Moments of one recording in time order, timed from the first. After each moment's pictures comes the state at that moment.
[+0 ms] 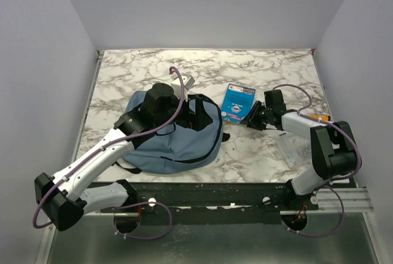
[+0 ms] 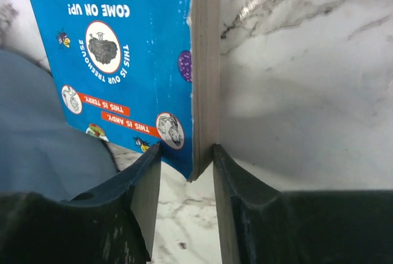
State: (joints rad) left arm -0.72 1.12 1.08 -0.39 0.25 -0.44; right arm 0.22 1.58 0.77 -0.11 -0.21 0.66
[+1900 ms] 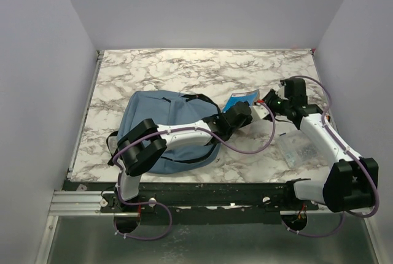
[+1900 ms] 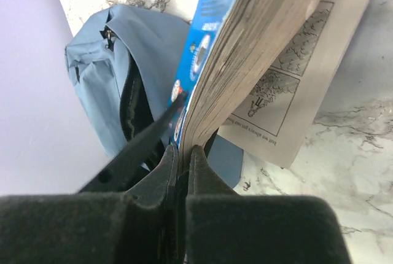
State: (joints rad) left arm -1.06 1.91 1.32 0.11 -0.36 0.36; right arm 0.13 1.27 0.89 -0.40 -0.49 0.84
